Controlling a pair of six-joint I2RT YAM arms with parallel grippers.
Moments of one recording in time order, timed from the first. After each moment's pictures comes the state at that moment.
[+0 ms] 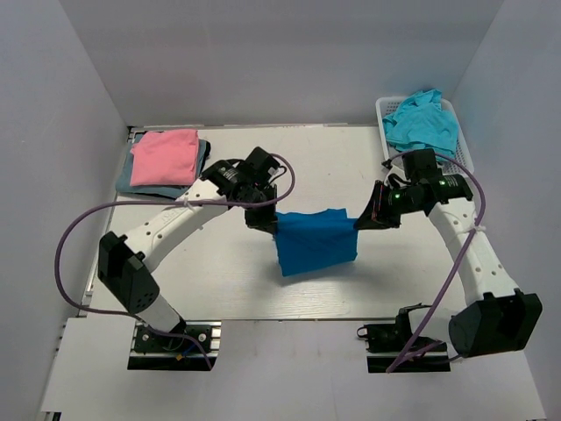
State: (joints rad) left arm -0.74 1.57 1.51 -1.07 0.14 -0.70; right arm 0.18 1.22 1.22 -1.12 -0.56 0.38
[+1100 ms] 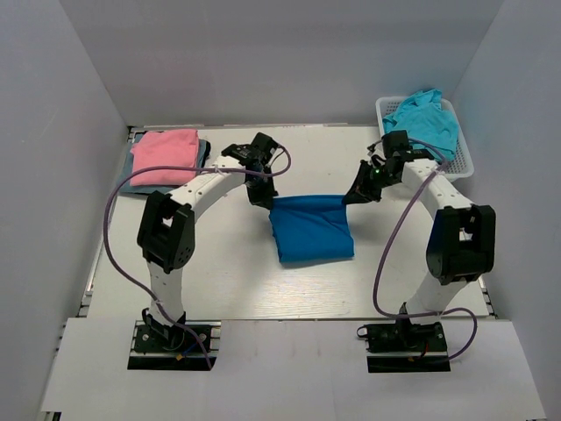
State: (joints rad) left arm -0.56 1.95 1.67 -0.91 0.02 -0.69; right arm 0.14 1.71 1.36 -0.81 -0.57 0.41
